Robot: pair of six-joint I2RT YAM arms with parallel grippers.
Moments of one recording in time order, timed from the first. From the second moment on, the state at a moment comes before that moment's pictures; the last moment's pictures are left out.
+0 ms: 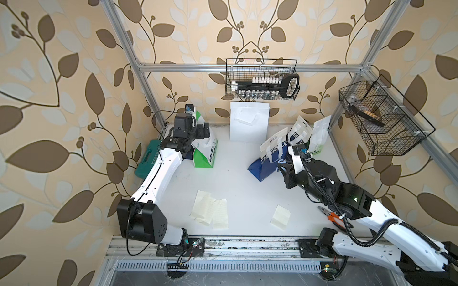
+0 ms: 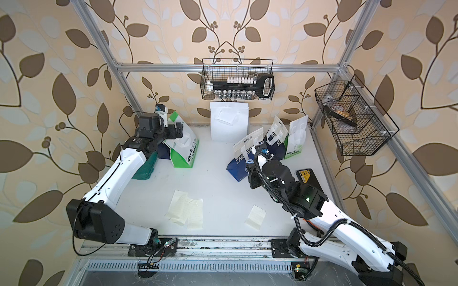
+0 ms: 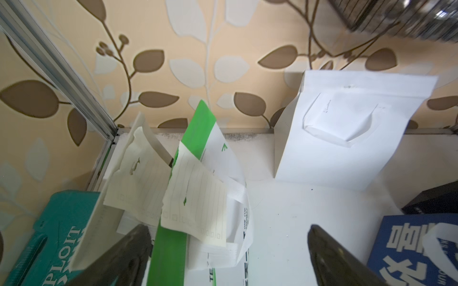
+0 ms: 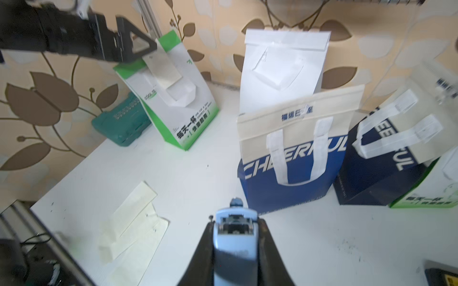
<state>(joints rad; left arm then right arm) -0.12 1.40 1.38 -0.40 -0.04 -0.13 0.88 0.90 1.08 -0.67 0.35 0.37</state>
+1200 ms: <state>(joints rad) -0.12 0.95 1.08 -0.33 0.39 -0.56 0.41 1.44 0.76 -0.71 0.19 0.57</state>
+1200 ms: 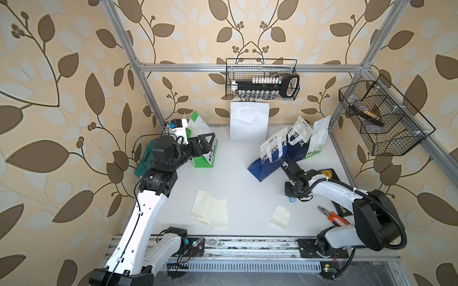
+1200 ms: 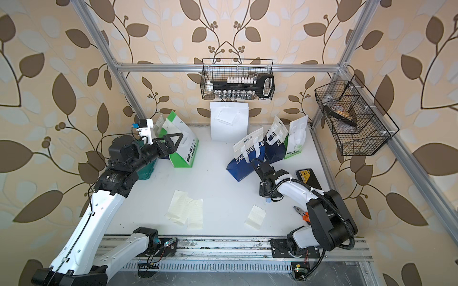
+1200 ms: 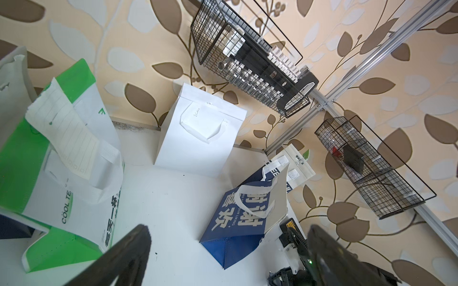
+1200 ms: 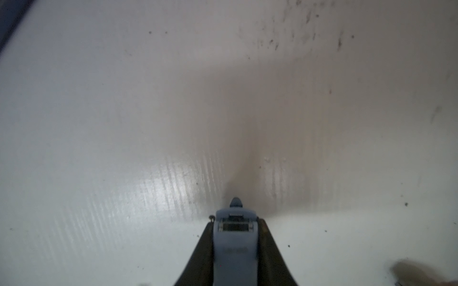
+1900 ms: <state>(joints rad) -0.12 0.95 1.09 -0.40 0.39 -0.56 0.57 1.08 0.65 -0.85 -0.01 0.78</state>
